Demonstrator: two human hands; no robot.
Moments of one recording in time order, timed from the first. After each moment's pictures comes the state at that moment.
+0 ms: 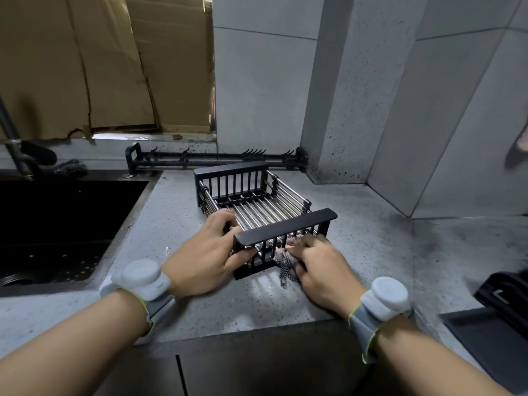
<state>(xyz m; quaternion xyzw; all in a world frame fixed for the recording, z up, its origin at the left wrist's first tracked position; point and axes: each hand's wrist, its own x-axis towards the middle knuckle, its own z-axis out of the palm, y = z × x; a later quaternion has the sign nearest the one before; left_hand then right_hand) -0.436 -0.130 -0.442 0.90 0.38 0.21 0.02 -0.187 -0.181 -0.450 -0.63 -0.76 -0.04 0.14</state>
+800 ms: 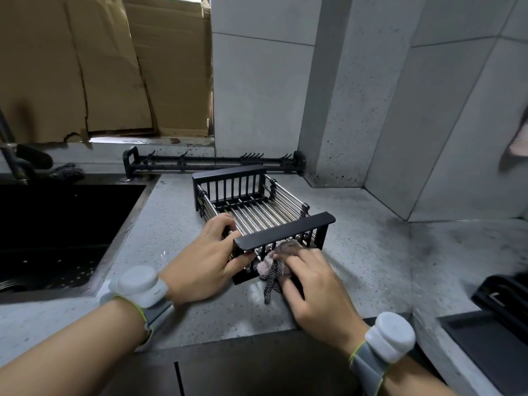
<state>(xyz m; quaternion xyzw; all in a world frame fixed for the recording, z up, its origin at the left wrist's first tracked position) -0.436 -0.131 -0.442 0.90 0.38 0.22 0.03 -0.209 -0.223 -0.449 -0.54 -0.78 0.00 0.31</state>
